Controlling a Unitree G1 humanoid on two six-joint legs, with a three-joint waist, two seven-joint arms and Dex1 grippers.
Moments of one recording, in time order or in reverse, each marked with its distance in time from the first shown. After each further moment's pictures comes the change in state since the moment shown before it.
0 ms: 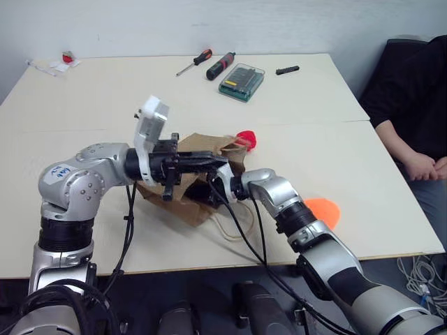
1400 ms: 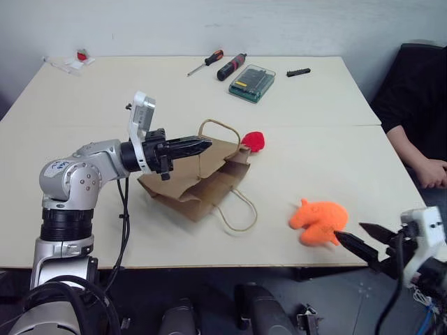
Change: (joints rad) left arm -0.002 0.019 -0.062 0.139 0.094 -0.046 -0.002; right arm 1.152 -0.439 -0.974 -1.304 0.515 0.650 -0.382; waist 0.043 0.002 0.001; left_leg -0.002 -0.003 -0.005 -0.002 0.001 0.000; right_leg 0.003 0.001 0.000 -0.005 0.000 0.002
